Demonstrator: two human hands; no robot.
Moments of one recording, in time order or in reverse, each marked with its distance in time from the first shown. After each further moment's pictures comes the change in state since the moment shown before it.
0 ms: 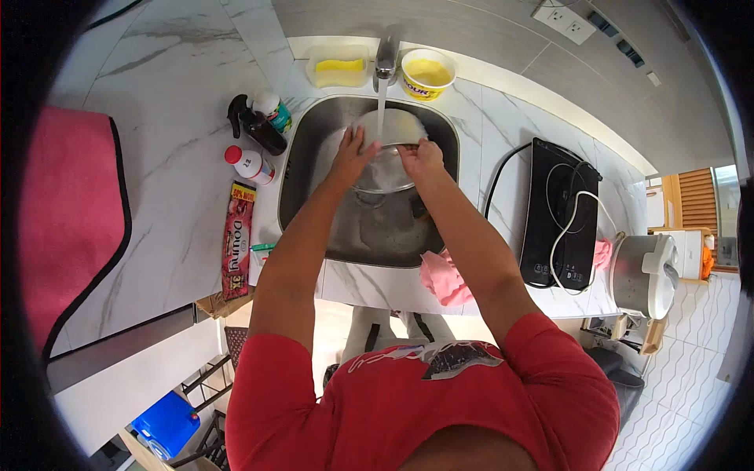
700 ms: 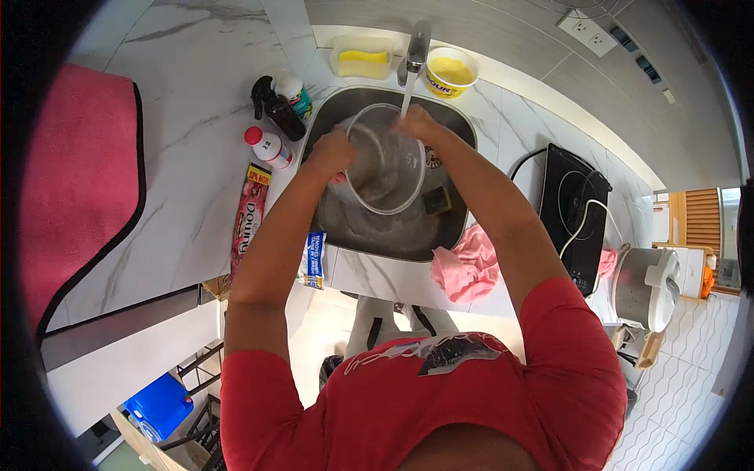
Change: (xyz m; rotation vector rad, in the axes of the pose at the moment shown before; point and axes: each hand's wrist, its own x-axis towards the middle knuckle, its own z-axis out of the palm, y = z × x) left_hand 0.006 0.076 -0.134 -0.026 -0.374 -0.768; right_hand 0.043 0.011 0.051 -2.181 -0.547 -0.432
